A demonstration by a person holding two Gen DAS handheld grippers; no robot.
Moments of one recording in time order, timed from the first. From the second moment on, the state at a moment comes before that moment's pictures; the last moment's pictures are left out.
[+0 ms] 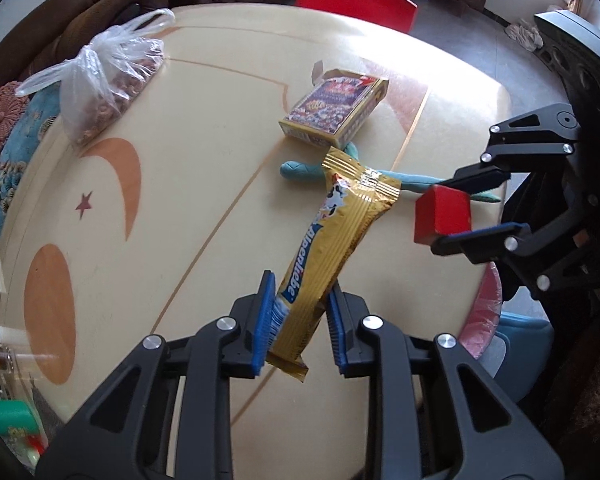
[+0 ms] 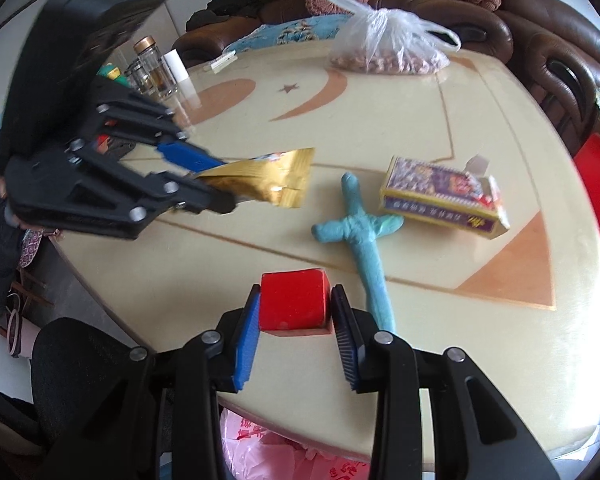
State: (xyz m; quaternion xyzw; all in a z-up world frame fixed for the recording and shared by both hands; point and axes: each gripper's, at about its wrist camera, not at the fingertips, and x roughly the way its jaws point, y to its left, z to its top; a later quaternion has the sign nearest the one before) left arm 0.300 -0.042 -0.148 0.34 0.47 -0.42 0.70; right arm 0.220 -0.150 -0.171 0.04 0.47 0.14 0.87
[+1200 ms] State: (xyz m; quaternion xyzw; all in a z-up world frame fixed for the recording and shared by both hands) left arm 0.096 -0.017 -0.099 0.28 0.42 -0.41 0.76; right arm 0.060 -0.154 -0.088 0.02 0.43 0.07 0.90
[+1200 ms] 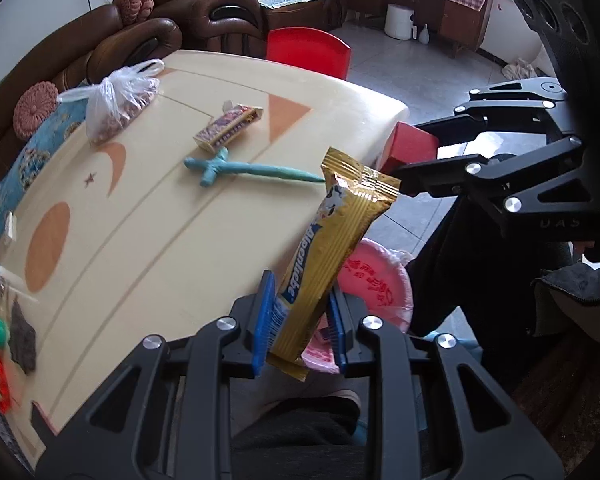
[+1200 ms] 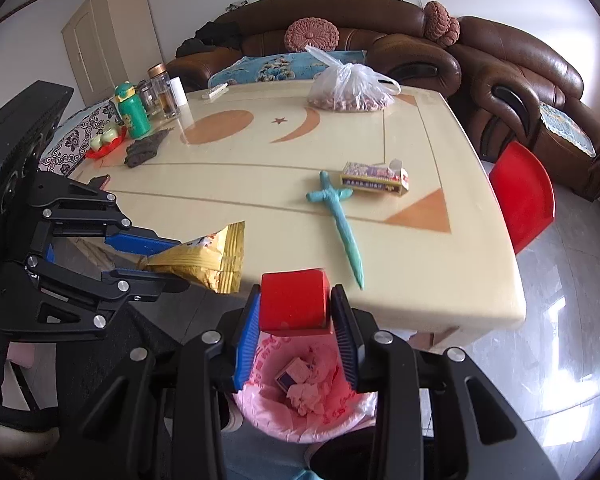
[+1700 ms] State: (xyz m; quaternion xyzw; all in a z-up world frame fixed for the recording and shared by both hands) left arm 0.072 -0.013 -0.139 0.23 0.45 -0.38 0.77; right arm 0.031 -0.147 -0.114 0.02 0.45 0.07 0.89
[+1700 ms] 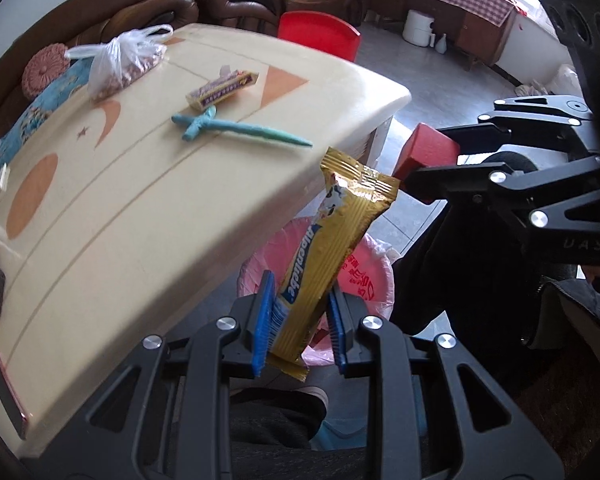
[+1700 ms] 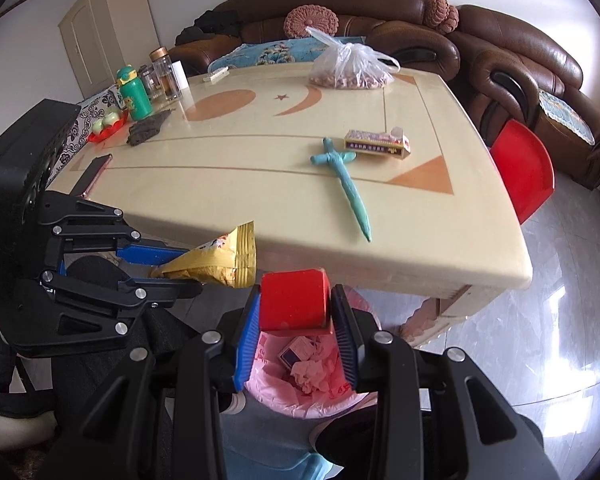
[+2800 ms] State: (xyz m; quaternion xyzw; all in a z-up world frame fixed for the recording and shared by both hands) left arm 0.107 -0.025 -0.295 0.16 0.59 -0.31 0.73; right arm 0.076 -0.160 -0.291 0.06 0.60 0.07 0.79
